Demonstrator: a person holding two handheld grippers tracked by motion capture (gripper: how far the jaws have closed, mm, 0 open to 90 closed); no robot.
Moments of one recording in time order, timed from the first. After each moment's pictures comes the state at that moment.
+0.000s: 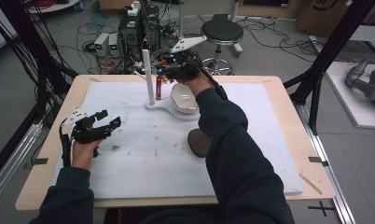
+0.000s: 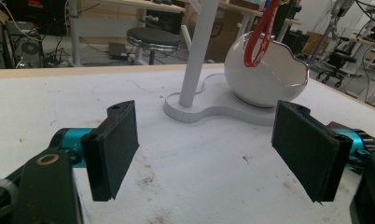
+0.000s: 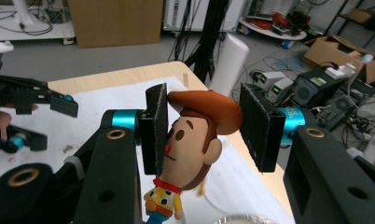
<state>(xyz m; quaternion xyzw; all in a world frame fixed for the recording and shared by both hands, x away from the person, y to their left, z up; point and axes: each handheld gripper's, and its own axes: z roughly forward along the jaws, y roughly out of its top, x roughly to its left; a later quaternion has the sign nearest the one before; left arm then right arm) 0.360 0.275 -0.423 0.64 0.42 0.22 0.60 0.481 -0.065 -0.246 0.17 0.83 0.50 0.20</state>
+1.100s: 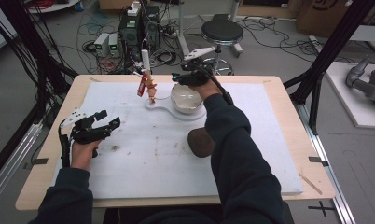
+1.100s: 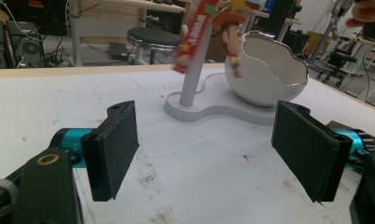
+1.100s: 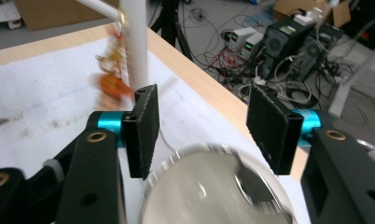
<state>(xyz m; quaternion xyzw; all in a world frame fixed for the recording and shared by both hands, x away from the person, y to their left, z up) 0.358 0.277 -0.423 0.64 0.42 0.22 0.60 0.507 -0.108 -0.296 0.26 0.83 0.45 0.21</state>
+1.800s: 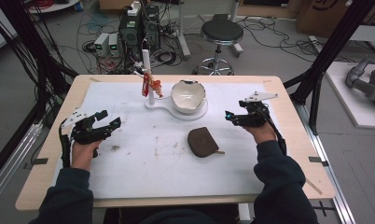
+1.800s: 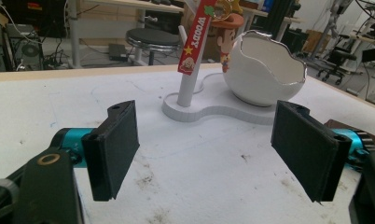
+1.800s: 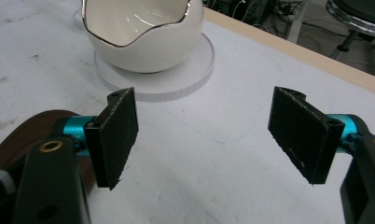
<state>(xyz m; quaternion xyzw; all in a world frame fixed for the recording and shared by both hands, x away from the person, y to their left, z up) 0.357 0.274 -0.421 0.64 0.42 0.23 0.60 0.408 -0.274 -0.367 0.37 0.80 0.41 0.23</state>
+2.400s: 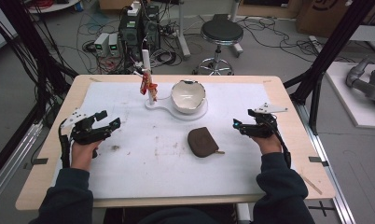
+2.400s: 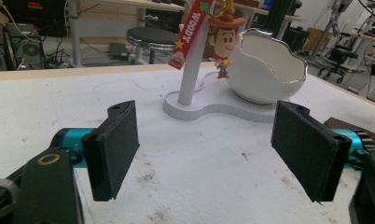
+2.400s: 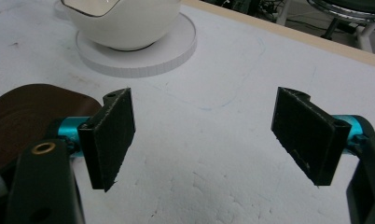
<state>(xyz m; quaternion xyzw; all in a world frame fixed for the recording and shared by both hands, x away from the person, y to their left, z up) 0.356 0.275 -0.422 0.65 0.42 0.23 0.60 0.388 -0.298 -0.395 0.40 0.78 0.42 0.24</state>
